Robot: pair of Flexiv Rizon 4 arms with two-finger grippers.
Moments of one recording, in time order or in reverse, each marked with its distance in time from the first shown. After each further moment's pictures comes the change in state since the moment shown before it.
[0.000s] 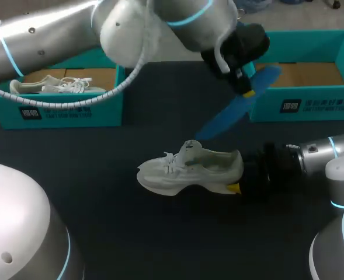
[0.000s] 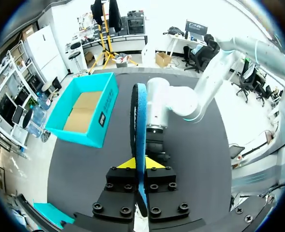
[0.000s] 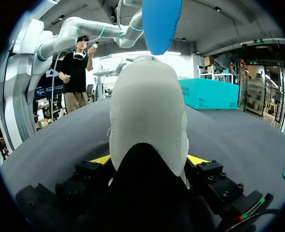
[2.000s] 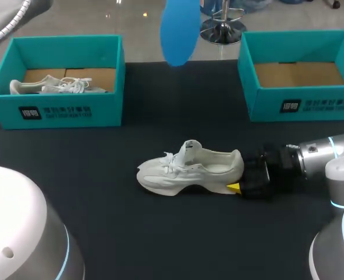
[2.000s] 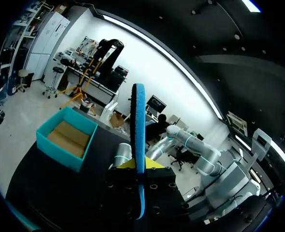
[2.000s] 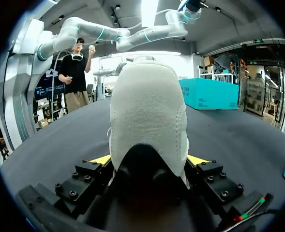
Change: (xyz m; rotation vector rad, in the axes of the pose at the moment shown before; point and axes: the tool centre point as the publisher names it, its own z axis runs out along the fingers) left arm -0.171 0.018 -0.212 0.542 0.609 -0.367; right arm 0.000 0.000 0.000 0.000 0.000 0.000
